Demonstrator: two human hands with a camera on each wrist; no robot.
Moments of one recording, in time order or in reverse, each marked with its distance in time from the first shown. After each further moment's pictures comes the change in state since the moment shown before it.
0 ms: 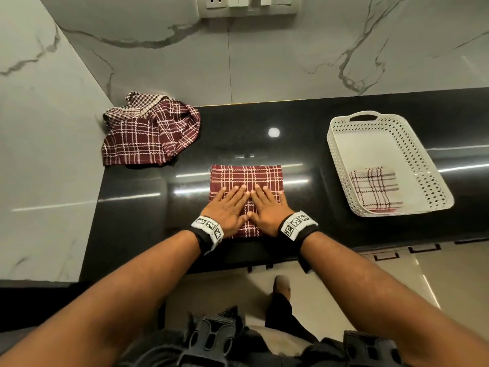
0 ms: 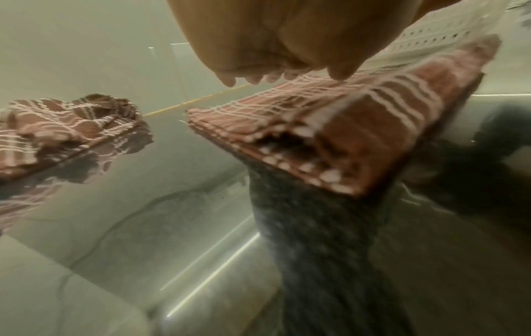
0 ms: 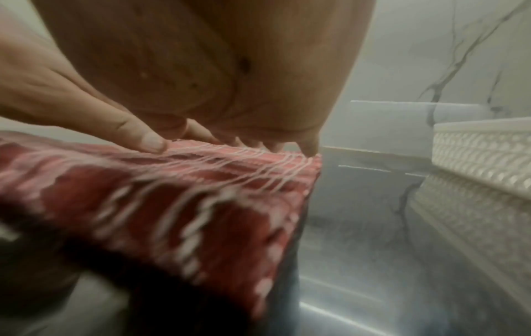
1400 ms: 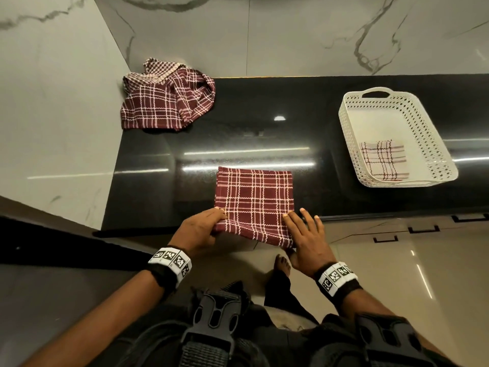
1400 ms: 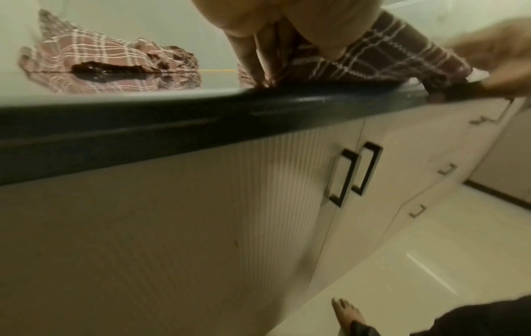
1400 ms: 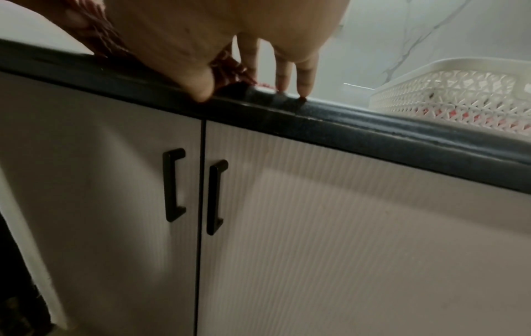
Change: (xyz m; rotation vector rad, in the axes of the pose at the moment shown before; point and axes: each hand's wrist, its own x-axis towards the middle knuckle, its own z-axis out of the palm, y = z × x) left_hand -0.173 0.005 0.065 -0.544 0.437 0.023; right_hand -0.152 0.003 0.132 -0.083 0.449 -0.059
